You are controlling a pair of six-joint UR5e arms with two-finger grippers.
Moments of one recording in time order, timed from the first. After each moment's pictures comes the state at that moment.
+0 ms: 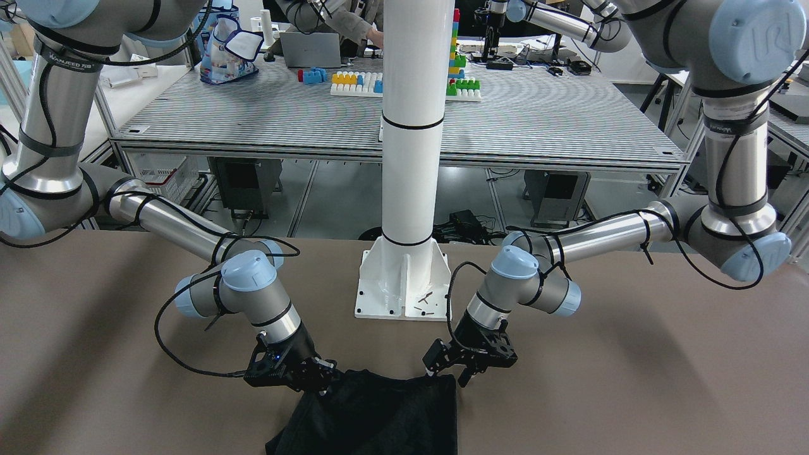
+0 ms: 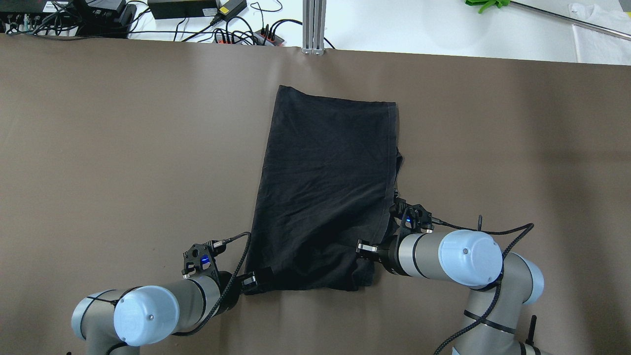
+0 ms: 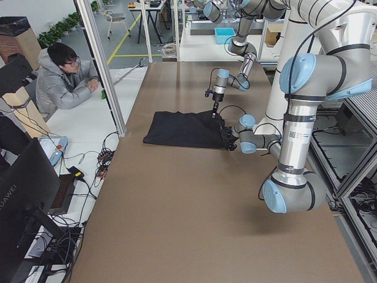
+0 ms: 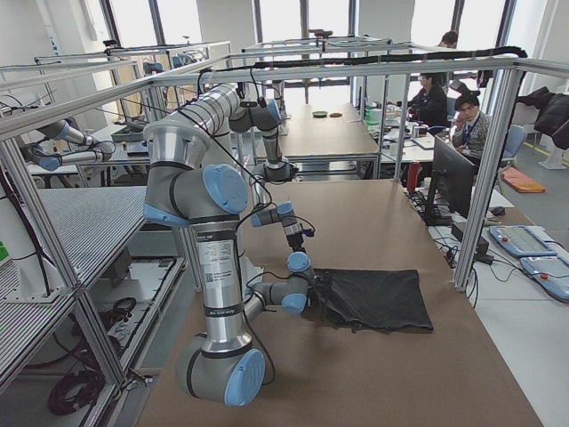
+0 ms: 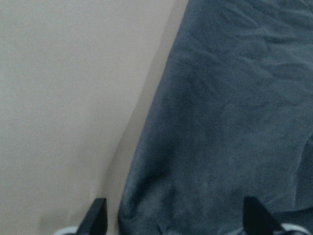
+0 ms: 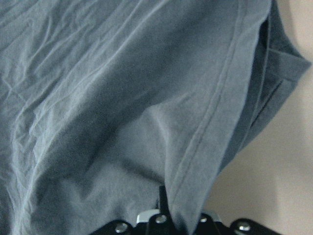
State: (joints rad) left arm -0.24 -1.91 -1.78 -2.23 -1.45 -1.78; right arm 0.45 -1.29 1.81 -0.93 1.75 1.56
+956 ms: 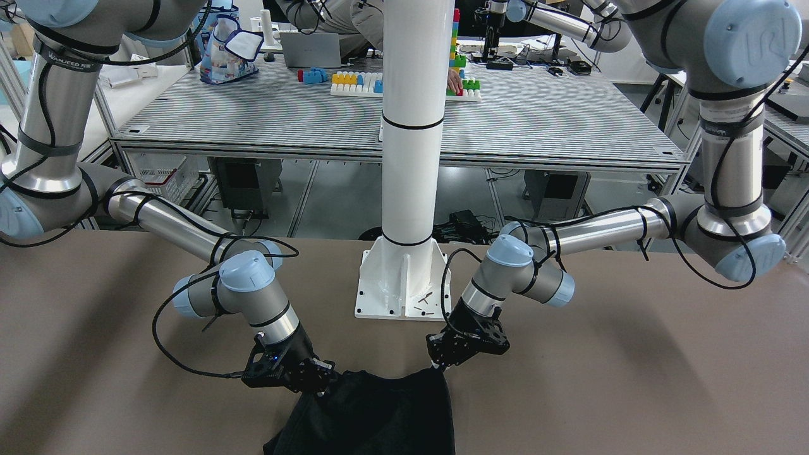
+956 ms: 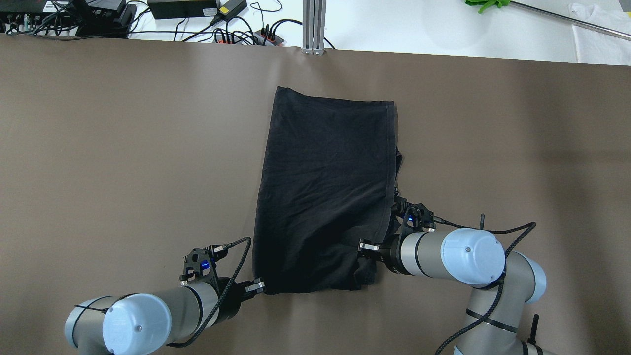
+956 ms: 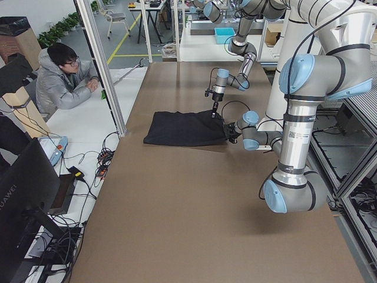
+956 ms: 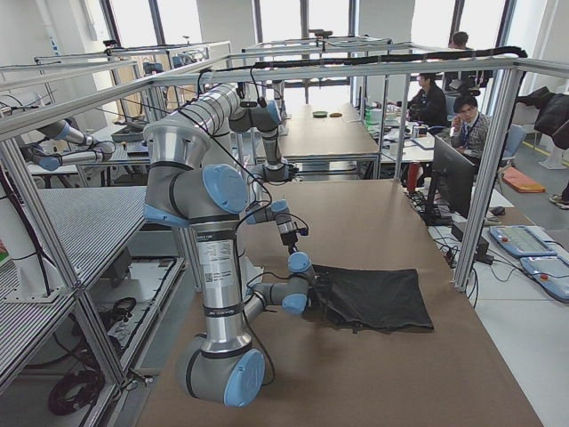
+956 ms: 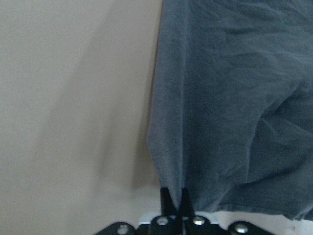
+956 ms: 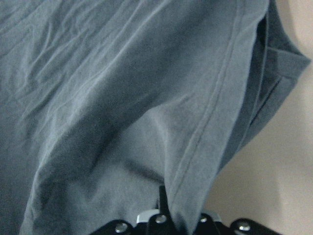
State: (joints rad) left arm -0.22 -1.90 -1.85 -2.23 -1.44 -1.77; right arm 0.46 -1.29 1.82 -0.93 1.76 1.56
